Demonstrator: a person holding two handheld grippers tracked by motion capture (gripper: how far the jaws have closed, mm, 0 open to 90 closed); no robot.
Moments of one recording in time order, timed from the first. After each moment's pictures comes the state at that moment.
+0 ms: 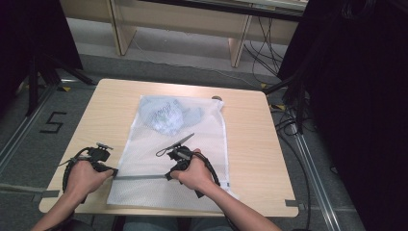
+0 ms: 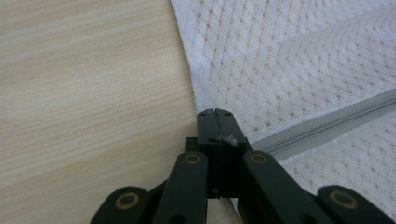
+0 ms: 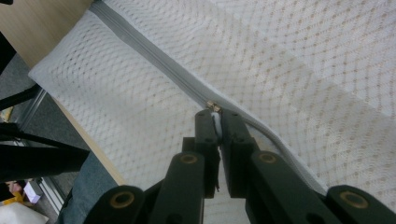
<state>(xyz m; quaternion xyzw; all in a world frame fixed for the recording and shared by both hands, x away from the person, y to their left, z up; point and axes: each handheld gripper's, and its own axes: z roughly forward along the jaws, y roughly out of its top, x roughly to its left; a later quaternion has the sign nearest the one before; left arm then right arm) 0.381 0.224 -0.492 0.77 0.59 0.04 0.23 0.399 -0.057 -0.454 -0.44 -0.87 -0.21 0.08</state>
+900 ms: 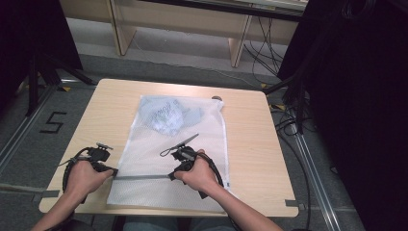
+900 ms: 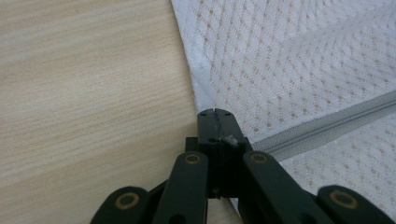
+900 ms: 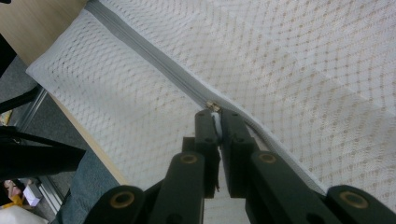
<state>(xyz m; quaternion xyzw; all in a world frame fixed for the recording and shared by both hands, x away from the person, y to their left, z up) 0.381 0.224 -0.492 0.77 0.59 0.04 0.23 0.398 -0.069 -0.453 -0.43 -0.87 -0.23 0.08</state>
